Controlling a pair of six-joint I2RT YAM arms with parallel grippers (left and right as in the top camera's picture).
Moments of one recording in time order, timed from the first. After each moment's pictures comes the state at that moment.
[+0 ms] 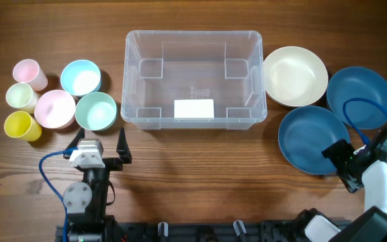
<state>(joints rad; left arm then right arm) 0.02 0.01 0.02 -0.07 0.03 -0.06 -0.69 1.28 0.58 -0.64 -0.09 0.30</state>
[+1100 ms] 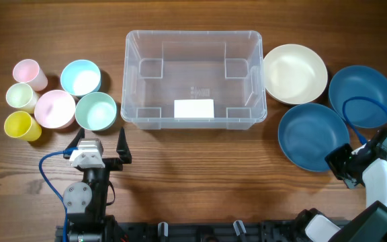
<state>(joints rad) 0.02 0.01 0.02 -0.07 0.03 -0.06 -0.69 1.31 0.58 -0.65 -0.14 0.31</state>
